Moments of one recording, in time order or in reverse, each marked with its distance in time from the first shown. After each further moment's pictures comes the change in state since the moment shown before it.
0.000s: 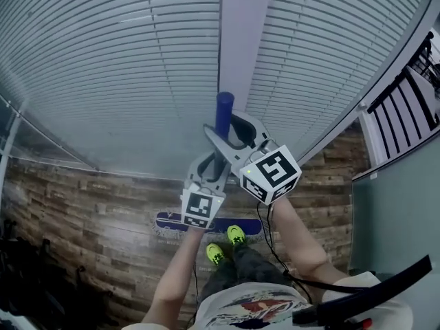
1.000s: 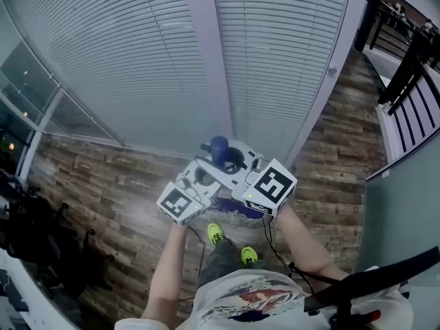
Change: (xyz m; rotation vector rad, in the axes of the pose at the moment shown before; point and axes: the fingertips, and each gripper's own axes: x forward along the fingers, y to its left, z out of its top) left arm -0.109 -0.274 0.087 0.035 -0.097 -0.270; right arm -0.286 0.141 0.039 0.027 -0.100 0.475
